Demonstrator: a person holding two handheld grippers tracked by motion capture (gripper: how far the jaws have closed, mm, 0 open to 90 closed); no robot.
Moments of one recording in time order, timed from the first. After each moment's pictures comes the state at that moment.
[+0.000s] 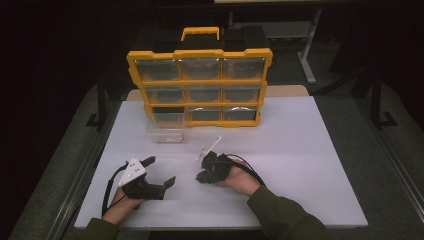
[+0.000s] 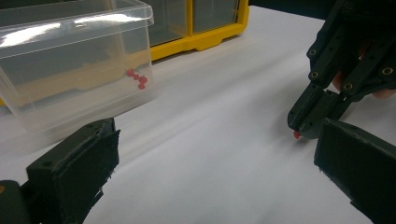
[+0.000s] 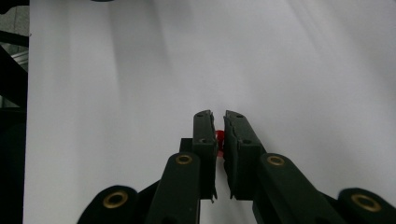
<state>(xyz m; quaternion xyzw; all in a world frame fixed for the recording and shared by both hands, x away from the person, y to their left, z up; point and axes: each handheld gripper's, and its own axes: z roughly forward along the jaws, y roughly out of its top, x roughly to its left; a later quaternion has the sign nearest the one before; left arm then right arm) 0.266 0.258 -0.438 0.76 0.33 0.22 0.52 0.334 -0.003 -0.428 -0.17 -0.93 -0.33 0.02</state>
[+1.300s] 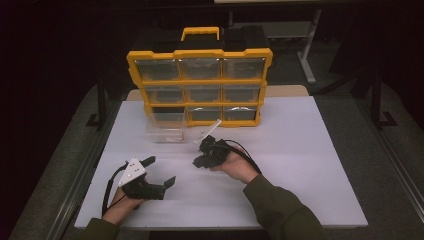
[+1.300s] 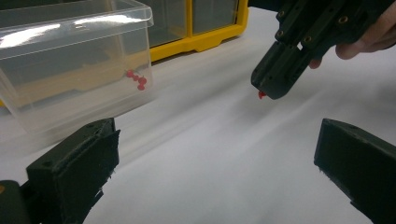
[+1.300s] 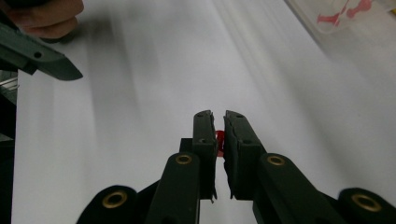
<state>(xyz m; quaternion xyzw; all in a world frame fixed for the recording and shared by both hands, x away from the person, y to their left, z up) 0.265 0.257 -0.438 0.76 0.33 0.22 0.52 0.364 0.001 -0.403 -0.20 -0.92 -0.35 0.01</state>
